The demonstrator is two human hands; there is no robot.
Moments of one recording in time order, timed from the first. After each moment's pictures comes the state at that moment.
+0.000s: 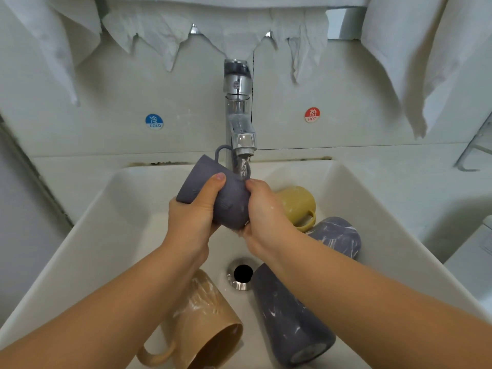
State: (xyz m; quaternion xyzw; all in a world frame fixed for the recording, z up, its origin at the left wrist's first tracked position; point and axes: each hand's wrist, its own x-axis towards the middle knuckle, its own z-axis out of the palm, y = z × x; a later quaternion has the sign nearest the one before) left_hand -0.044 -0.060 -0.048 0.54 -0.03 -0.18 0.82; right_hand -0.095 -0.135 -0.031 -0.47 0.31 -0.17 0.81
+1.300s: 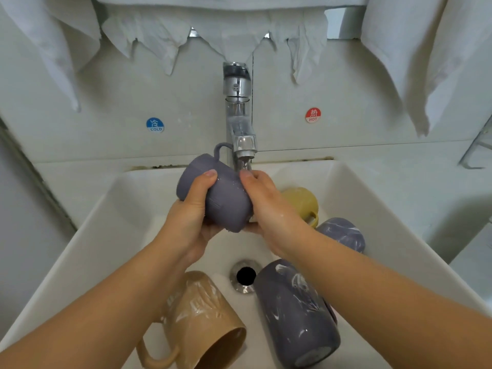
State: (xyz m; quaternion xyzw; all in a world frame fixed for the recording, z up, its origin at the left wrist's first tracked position) left_hand -0.034 -0.053 -0.042 0.53 -0.09 -0.26 0.80; right_hand -0.113 -0.144 -0.024 -0.64 0.19 -0.18 0.72
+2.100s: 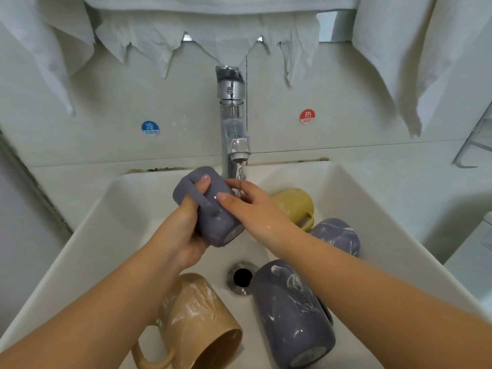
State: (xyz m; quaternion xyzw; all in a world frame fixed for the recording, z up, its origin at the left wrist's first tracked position) left_hand -0.036 -0.050 -0.043 0.51 -0.05 -0.35 0.79; right_hand -0.108 -0.155 -0.040 -0.73 0.15 -0.16 0.64
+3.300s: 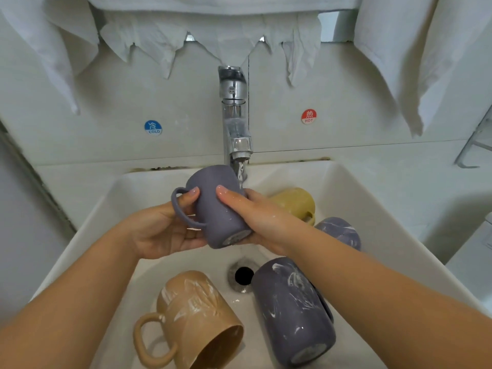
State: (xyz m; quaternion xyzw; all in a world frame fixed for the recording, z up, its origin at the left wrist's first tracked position) left_hand 0.009 -0.011 -0.043 0.57 -0.13 -0.49 0.64; right_hand -0.106 -0.160 -0.042 -0.68 0.17 -0.05 0.71
